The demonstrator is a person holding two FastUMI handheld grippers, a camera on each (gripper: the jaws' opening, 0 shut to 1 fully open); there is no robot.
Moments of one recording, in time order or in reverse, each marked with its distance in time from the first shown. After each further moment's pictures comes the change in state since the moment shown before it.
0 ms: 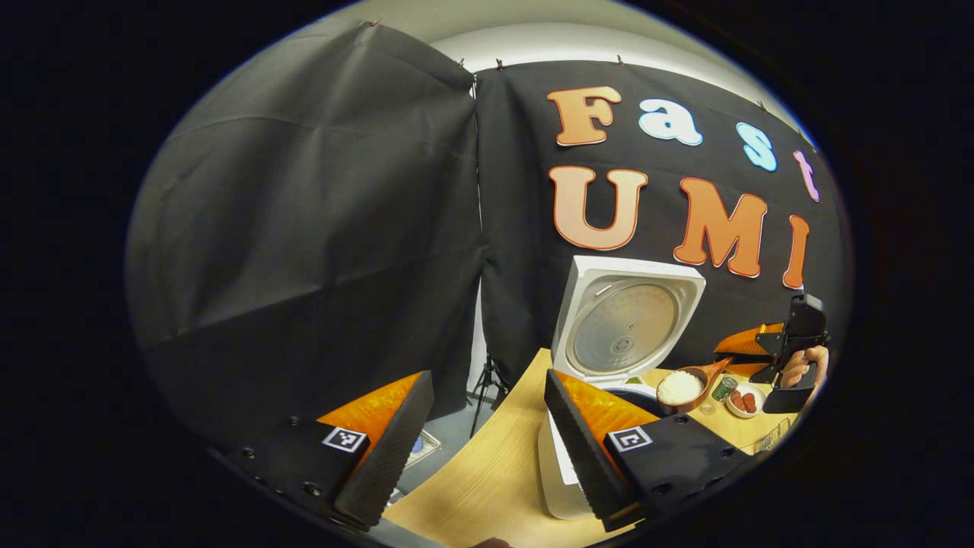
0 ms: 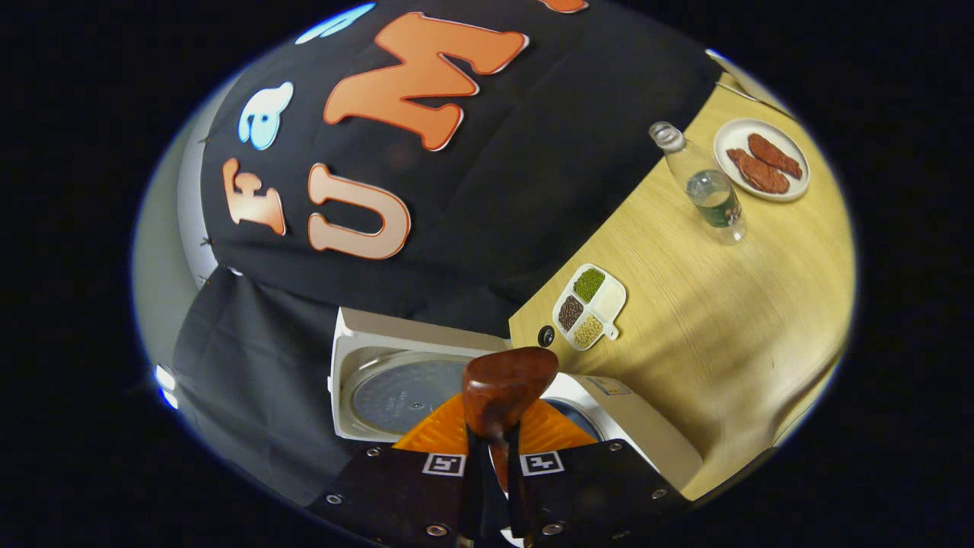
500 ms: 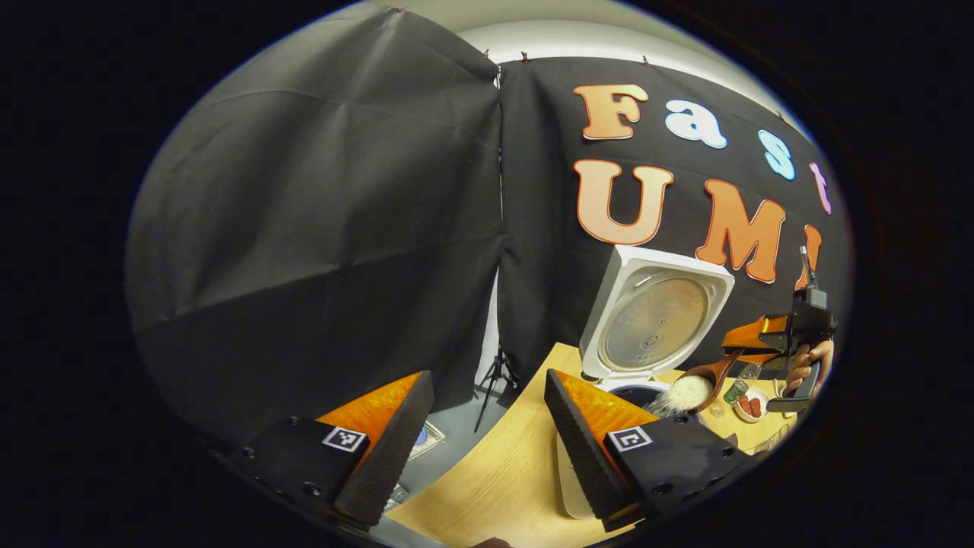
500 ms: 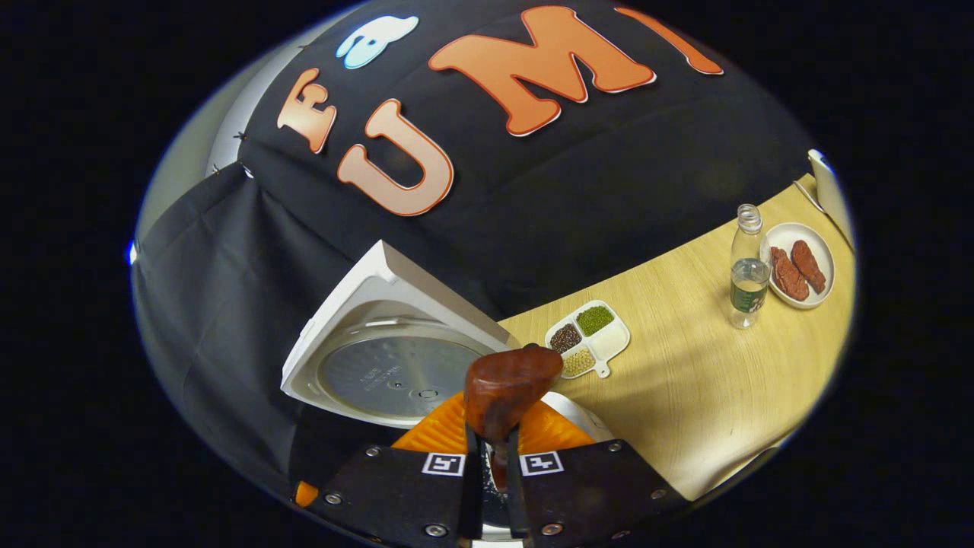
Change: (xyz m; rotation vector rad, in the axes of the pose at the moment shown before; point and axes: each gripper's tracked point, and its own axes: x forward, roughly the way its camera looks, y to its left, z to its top) left arm 0.006 0.034 -0.018 -0.042 0.019 0.045; right arm 0.017 0.024 -0.004 -0.368 -0.019 -0.078
